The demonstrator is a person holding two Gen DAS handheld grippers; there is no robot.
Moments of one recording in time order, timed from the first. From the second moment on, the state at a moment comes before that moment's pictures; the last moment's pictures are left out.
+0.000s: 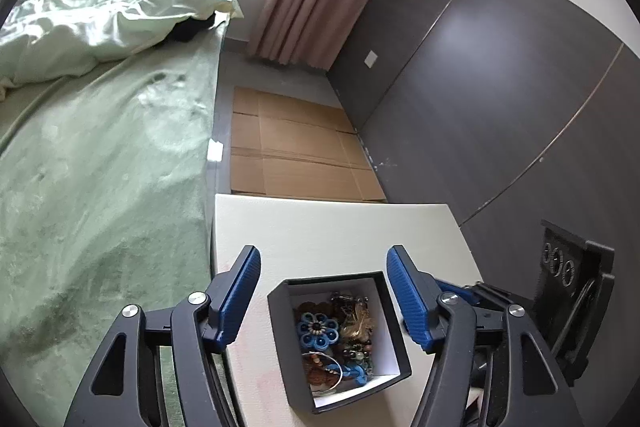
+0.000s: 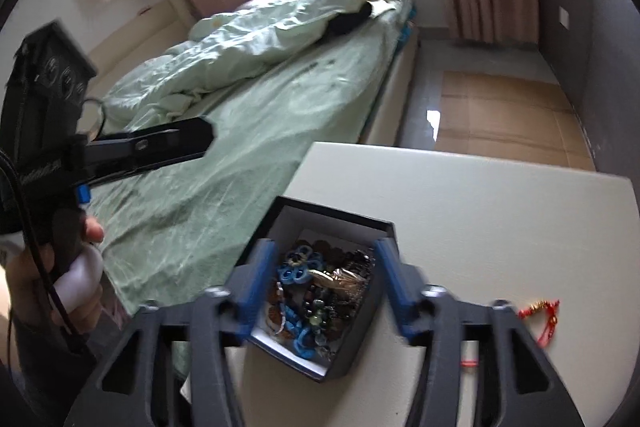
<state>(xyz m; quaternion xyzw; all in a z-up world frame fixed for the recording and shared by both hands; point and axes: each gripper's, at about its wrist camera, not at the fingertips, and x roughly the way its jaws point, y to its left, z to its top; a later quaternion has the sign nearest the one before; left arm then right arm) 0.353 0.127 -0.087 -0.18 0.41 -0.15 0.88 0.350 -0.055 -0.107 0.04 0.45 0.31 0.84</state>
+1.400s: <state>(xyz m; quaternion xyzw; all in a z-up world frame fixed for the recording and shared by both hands) 0.365 0.008 -0.111 -0.05 0.45 -0.21 0.87 0.383 -0.165 -0.171 -0.01 0.54 0.09 0.84</state>
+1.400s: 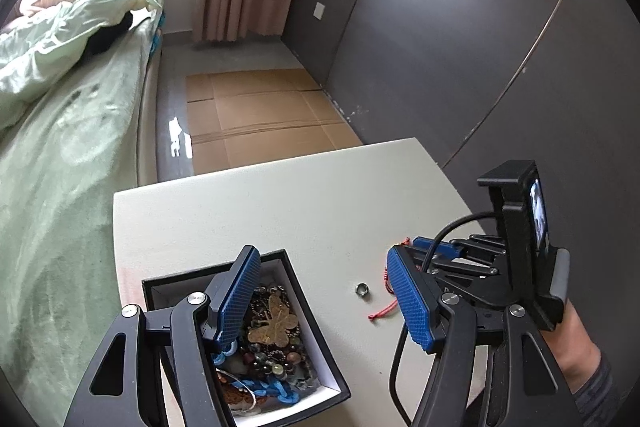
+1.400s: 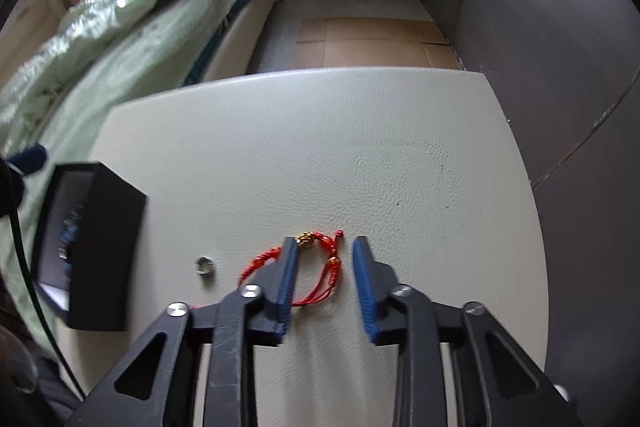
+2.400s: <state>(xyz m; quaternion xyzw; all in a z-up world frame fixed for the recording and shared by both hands) 0.384 -0.084 -0.168 0.07 0.55 -0.22 0.80 0.346 -0.256 -0.126 0.09 0.48 0.09 0.87</state>
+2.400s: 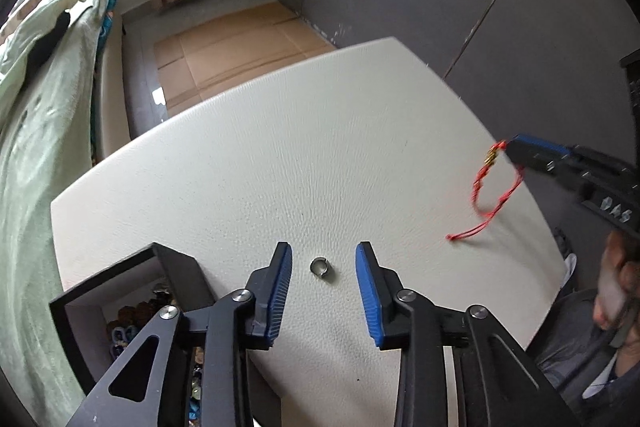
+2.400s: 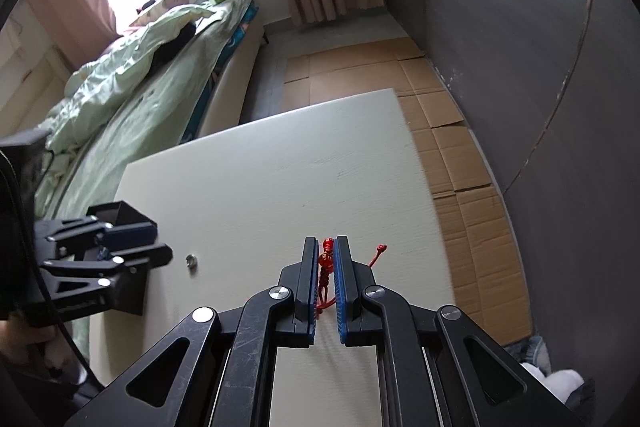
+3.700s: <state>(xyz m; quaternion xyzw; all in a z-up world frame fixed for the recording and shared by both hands) 0.367 -0.041 -0.113 0.02 0.51 -0.21 0.84 0.327 -0.230 -0.076 0.11 0.41 0.14 0.89</state>
